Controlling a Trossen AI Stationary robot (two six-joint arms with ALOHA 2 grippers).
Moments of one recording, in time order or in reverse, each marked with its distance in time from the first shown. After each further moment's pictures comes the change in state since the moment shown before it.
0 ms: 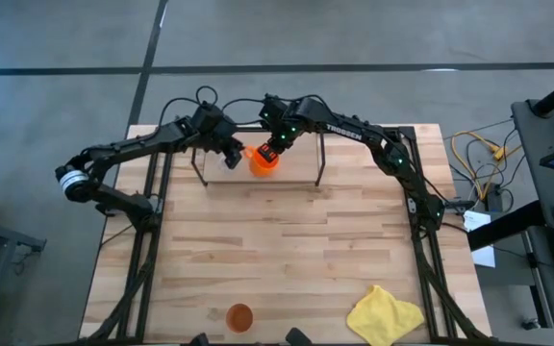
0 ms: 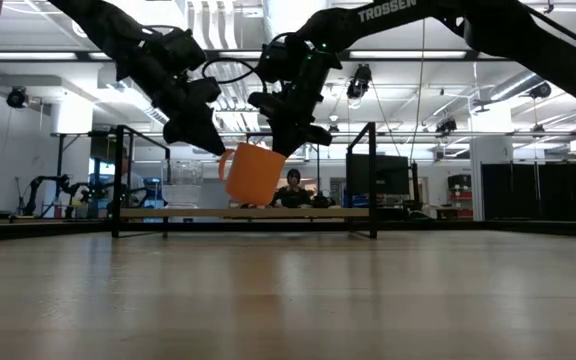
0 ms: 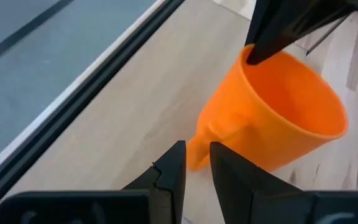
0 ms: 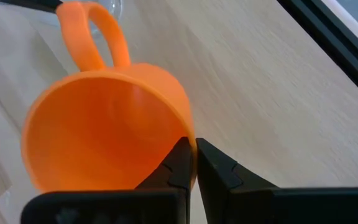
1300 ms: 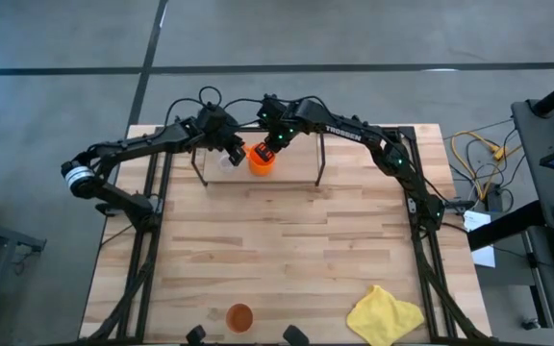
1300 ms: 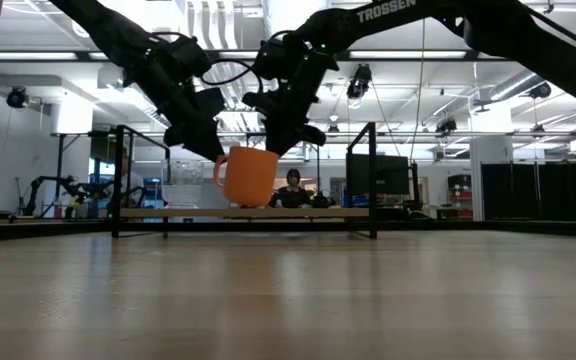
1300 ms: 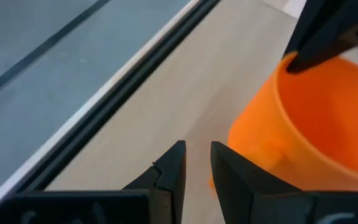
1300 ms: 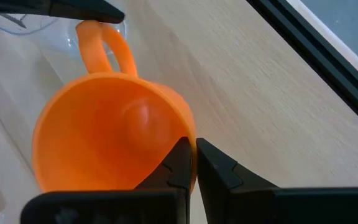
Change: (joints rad) left arm -0.001 0.053 -0.001 0.054 -0.135 0.001; right arm 0.004 0.000 -0.009 0.072 0.042 0.000
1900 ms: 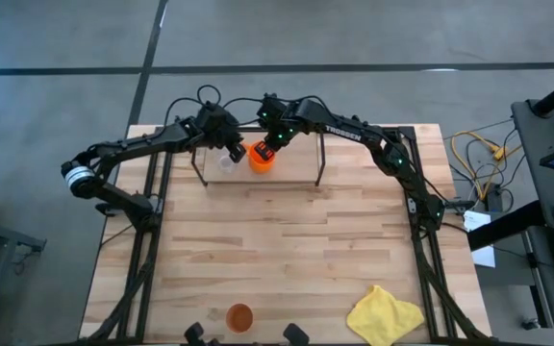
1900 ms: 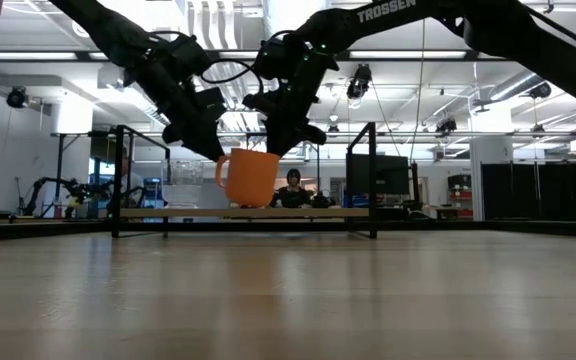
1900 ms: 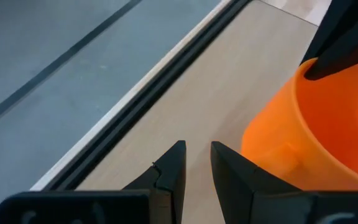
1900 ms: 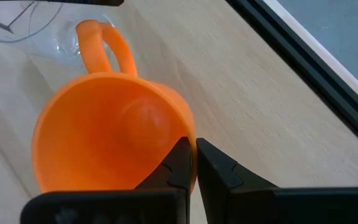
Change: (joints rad) left arm 0.003 0.000 0.001 0.028 -0.074 0.008; right arm -0.001 0.000 0.000 0.009 0.037 -0.007
